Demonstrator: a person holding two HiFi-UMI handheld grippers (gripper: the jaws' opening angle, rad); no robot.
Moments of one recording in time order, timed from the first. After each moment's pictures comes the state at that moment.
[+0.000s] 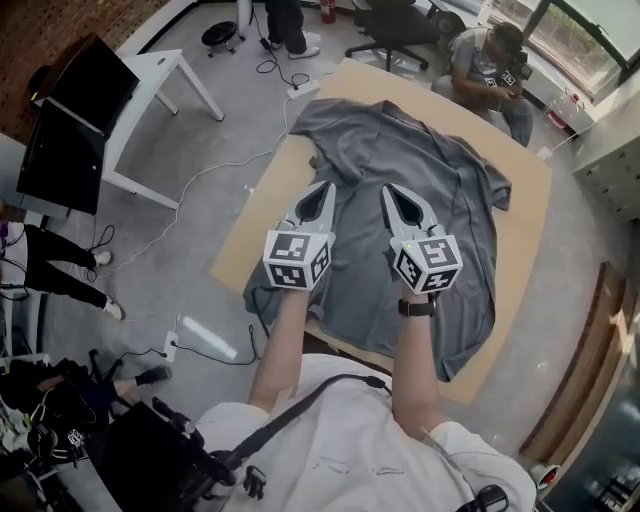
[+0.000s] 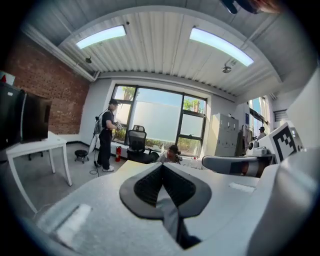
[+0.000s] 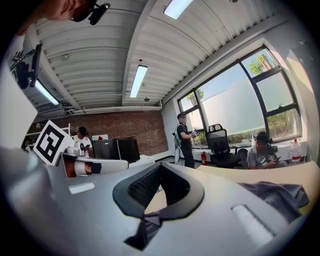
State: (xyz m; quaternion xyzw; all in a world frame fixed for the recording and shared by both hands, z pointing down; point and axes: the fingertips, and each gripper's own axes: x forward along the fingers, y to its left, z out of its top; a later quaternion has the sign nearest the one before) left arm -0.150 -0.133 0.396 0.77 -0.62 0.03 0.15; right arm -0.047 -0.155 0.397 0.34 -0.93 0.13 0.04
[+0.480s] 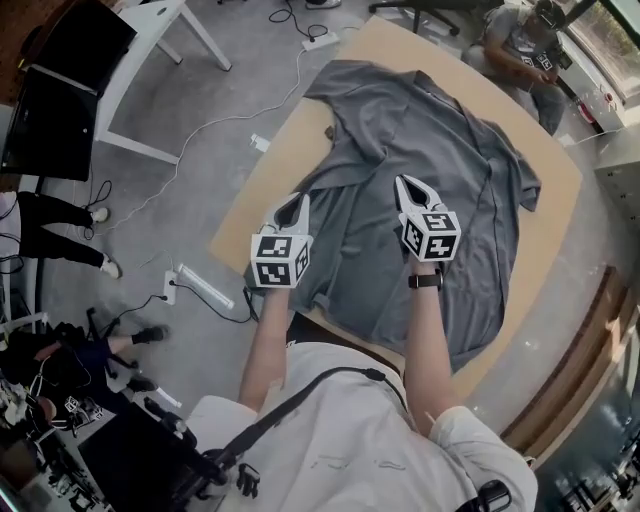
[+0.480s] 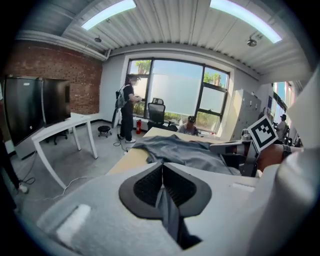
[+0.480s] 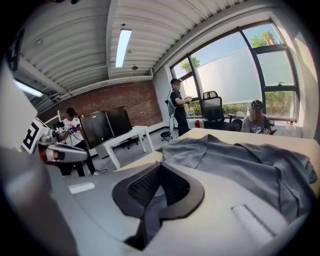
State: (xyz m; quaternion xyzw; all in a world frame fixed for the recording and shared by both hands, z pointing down) left arm -0.238 -0.094 0.534 0.68 -0.66 0.15 0.26; right arm -0.067 -0.207 0.565 0.33 -0.90 0.22 0.20
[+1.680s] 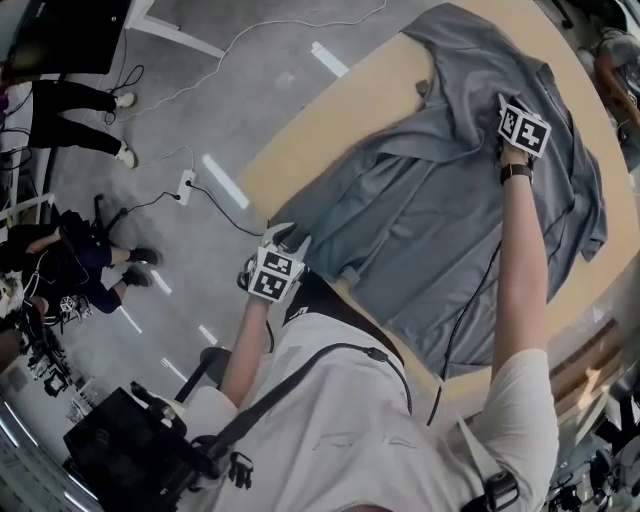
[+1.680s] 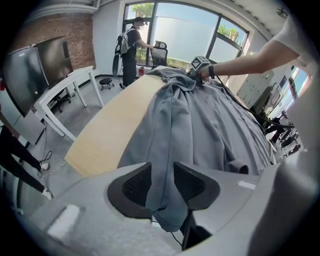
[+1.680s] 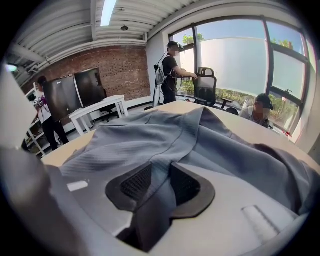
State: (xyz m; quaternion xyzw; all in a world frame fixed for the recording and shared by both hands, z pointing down) left arm -0.258 0.139 0.695 0.60 -0.57 0.35 0.44; right arm -0.099 -0.432 0.729 0.37 -0.83 0.20 0.36
